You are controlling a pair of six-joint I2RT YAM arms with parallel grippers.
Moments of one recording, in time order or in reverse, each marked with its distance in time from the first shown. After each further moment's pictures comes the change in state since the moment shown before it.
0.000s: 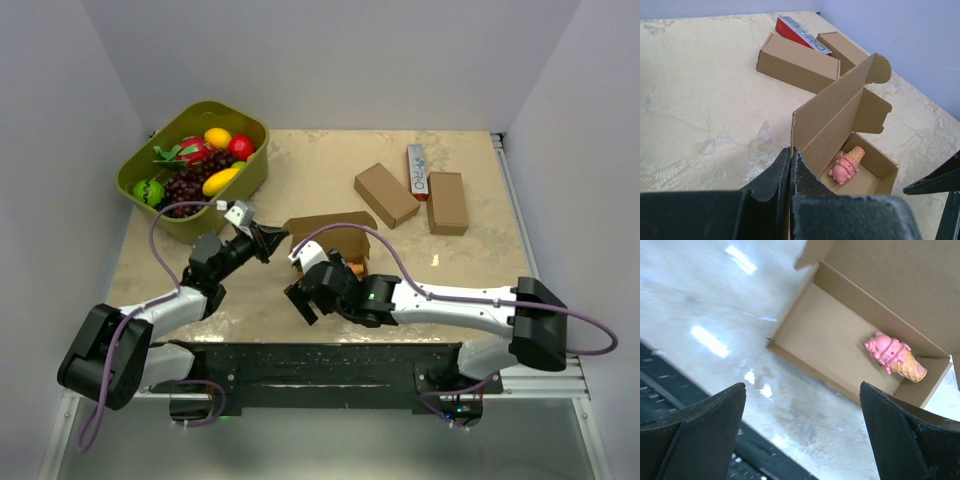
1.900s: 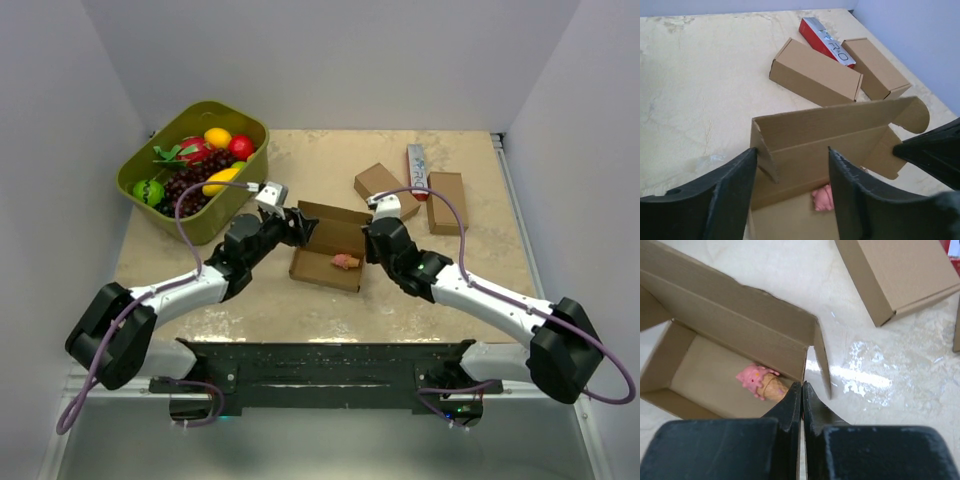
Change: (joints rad) left arm -0.243 0.123 0.272 -0.250 -0.398 0.012; right arm -0.467 -0.222 -0.224 0.242 0.012 0.025
